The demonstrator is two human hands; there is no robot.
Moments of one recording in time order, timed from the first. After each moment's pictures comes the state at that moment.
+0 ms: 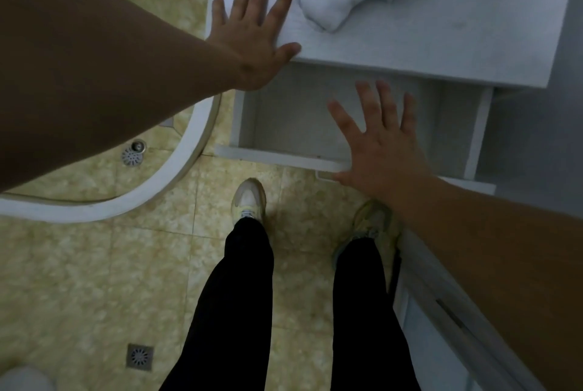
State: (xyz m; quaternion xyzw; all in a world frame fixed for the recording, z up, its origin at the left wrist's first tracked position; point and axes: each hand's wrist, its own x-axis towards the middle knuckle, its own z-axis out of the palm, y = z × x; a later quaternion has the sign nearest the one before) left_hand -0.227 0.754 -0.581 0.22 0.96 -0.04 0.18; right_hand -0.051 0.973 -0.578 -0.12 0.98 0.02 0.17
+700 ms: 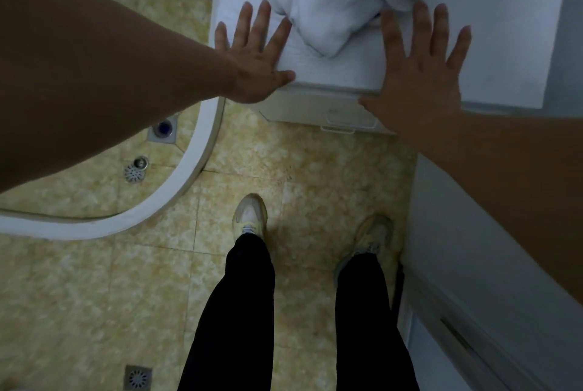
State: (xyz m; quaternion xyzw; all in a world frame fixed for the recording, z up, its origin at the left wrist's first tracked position) left_hand -0.243 0.758 -0.572 0.21 0.93 -0.03 0.29; right_hand -0.156 1.007 -0.559 0.01 0.99 0.05 0.10
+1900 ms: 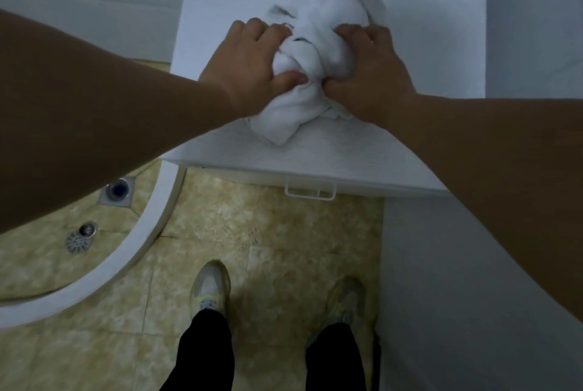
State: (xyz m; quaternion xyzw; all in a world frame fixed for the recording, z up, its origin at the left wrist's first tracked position) left_hand -0.332 0.835 -0.561 0.27 0.95 0.16 0.02; right_hand -0.282 1.050 -0.540 0.04 0.96 -0.27 0.08
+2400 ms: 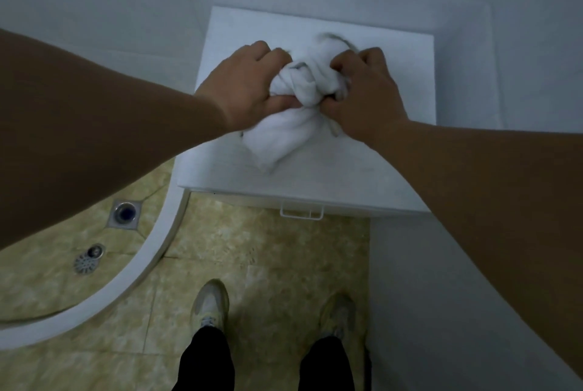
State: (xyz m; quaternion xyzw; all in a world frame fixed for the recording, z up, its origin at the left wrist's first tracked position) left_hand -0.335 0.831 -0.461 0.31 0.93 0.20 0.03; right_hand -0.277 1.043 -0.450 0.03 0.96 -0.28 0.00
